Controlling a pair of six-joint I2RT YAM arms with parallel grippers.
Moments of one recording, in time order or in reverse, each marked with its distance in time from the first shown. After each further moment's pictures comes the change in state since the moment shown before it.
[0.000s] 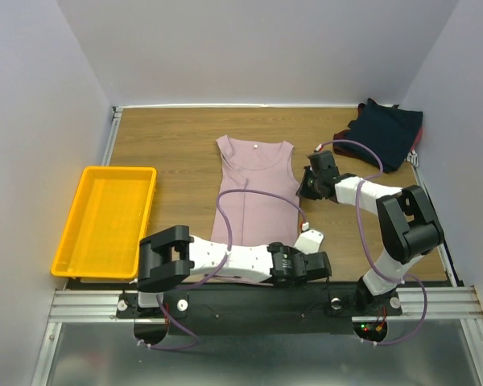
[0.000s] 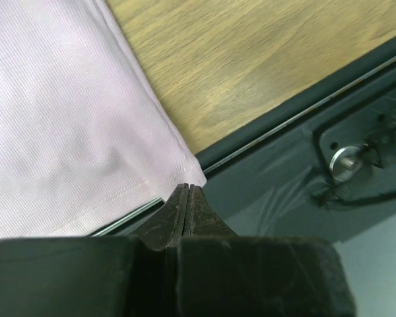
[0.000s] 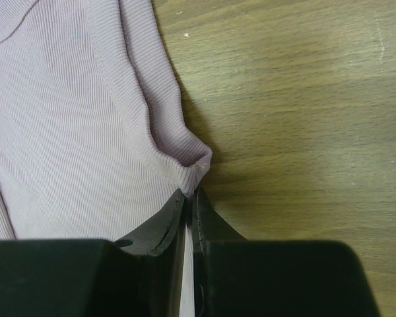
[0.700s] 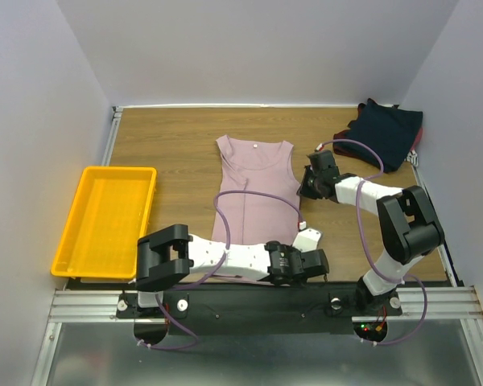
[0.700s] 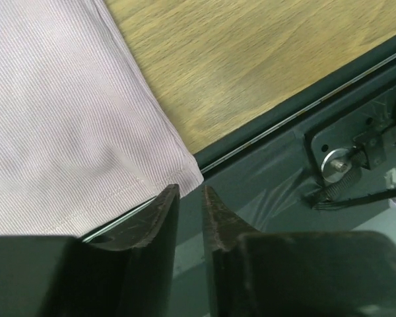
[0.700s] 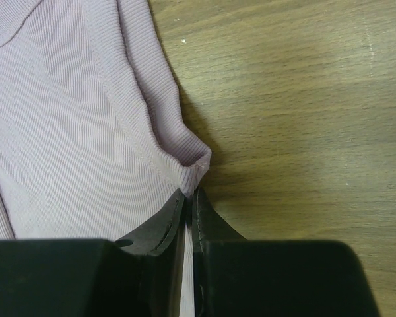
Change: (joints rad) left arm 0.017 -0.031 -0.047 0.059 0.036 -0.019; right arm 0.000 -0.004 0.002 0.000 0.016 0.000
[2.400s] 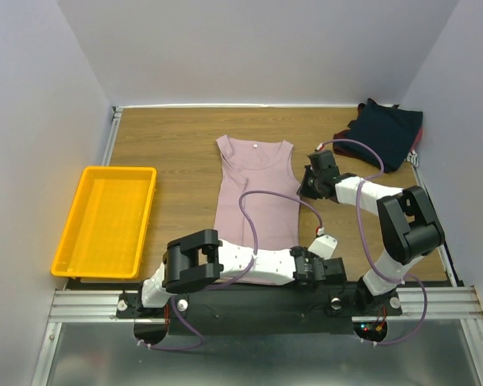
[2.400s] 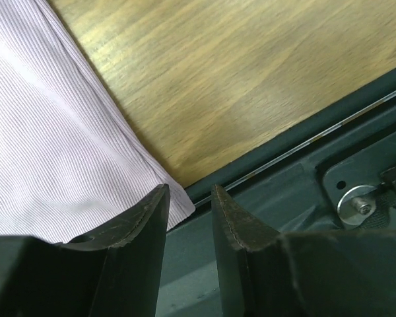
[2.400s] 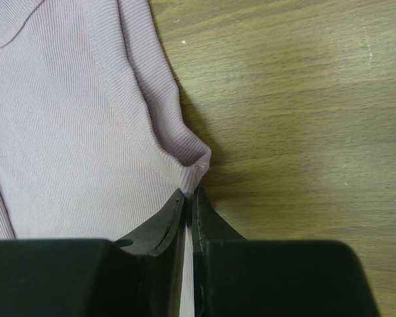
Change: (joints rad) left arm -0.030 0.213 0.230 -0.136 -0.082 0.061; right arm 0.000 -0.003 0.000 0.000 0.002 0.000
